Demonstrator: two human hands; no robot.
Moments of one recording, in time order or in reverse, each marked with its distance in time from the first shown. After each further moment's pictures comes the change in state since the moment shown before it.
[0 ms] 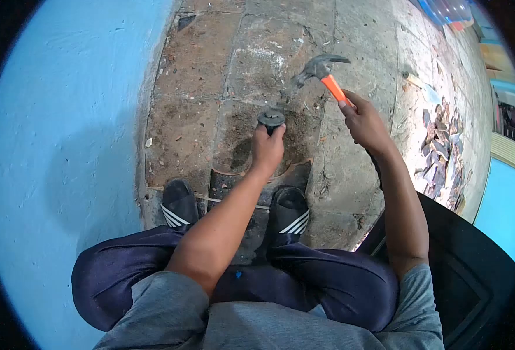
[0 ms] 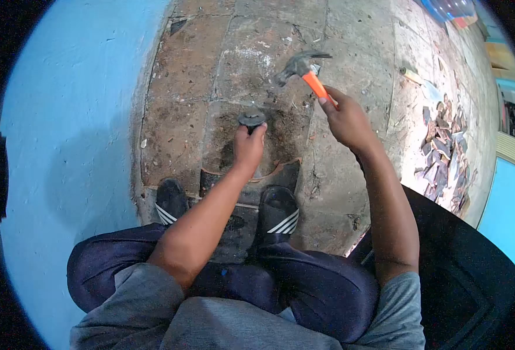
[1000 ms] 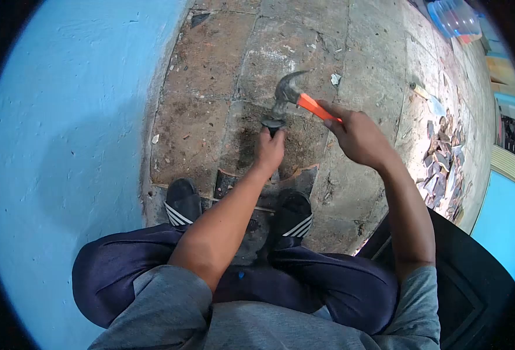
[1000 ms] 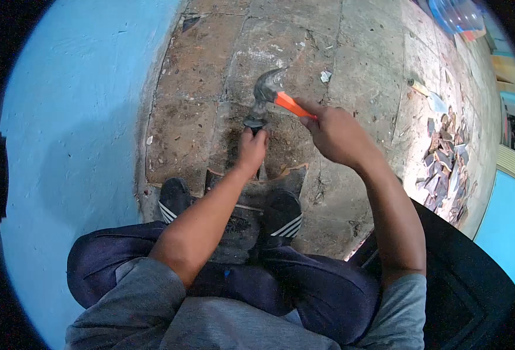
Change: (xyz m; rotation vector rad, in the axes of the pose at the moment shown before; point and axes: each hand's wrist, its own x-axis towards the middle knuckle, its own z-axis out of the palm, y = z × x) left_hand 0.017 -0.025 -0.020 -0.049 -0.105 -0.094; right_hand -0.013 -0.067 -0.001 -0.270 -0.177 -0.226
